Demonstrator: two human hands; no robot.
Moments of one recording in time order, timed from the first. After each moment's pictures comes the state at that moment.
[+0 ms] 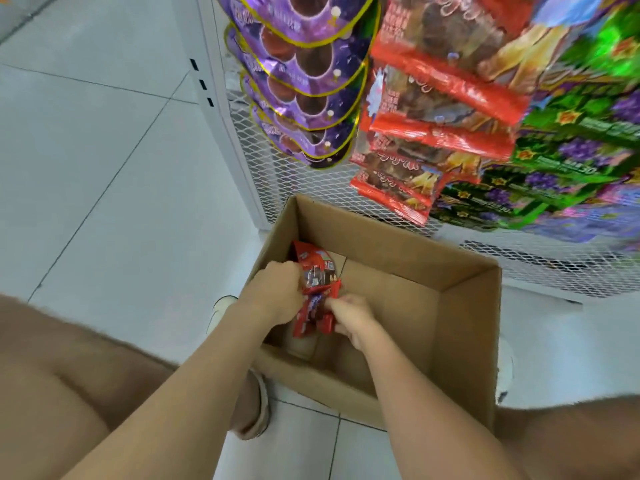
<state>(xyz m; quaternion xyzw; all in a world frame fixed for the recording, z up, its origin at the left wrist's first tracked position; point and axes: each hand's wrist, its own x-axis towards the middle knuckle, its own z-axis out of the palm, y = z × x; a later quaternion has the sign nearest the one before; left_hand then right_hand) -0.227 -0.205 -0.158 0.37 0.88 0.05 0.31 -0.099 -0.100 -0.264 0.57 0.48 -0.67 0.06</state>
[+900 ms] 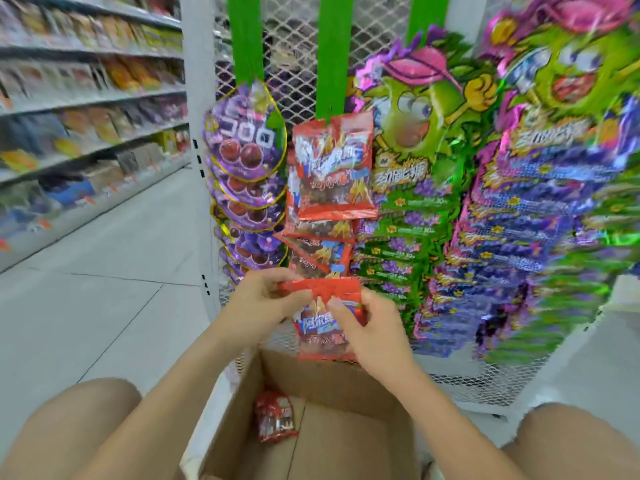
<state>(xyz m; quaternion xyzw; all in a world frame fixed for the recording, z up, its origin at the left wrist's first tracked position) -0.175 -0.175 0.139 0.42 0.67 0.55 0.26 -0.005 -0.056 0.105 0.24 0.77 -0.48 -0.34</state>
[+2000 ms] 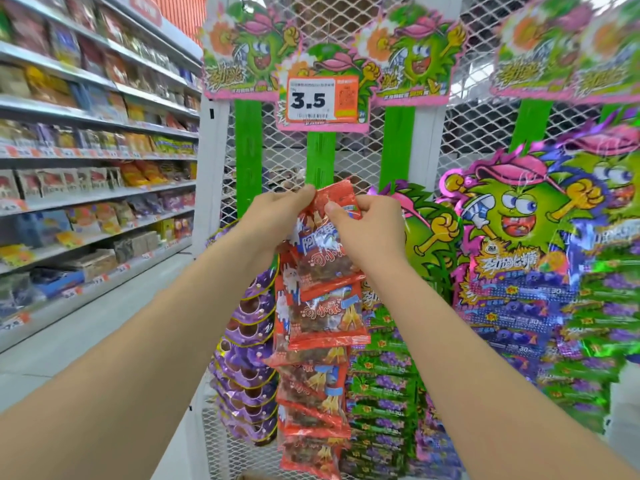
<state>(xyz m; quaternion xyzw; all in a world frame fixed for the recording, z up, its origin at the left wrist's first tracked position) -0.205 -0.078 0.397 0.36 0.66 0.64 0.16 -0.088 0.009 0.377 0.27 0.73 -0.32 -0.53</state>
